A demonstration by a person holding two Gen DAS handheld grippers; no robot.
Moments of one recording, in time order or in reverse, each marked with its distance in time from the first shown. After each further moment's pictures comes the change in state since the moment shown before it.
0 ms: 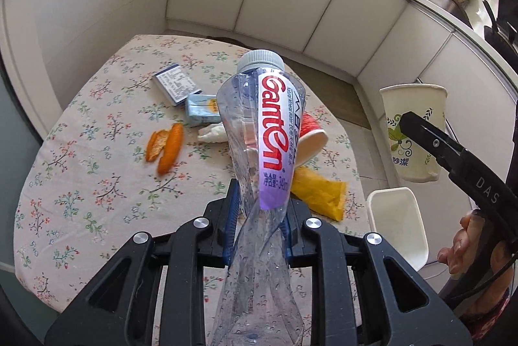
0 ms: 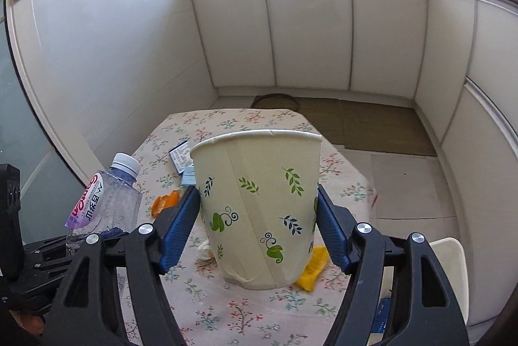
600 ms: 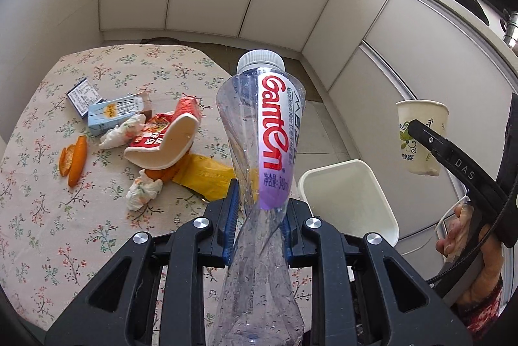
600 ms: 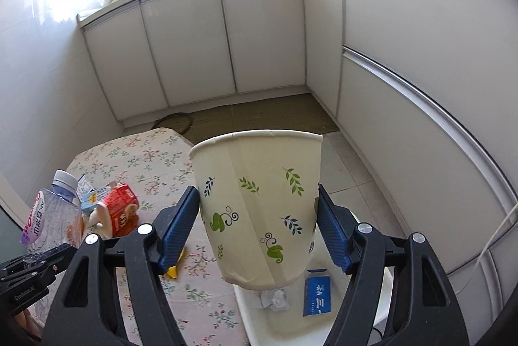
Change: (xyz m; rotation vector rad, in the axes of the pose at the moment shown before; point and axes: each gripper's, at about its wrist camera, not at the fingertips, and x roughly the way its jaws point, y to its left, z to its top) left arm 0.033 -0.111 -0.015 0.174 0.049 -0.138; right arm -0.068 -0.155 -0.039 0.255 -0.056 -0.341
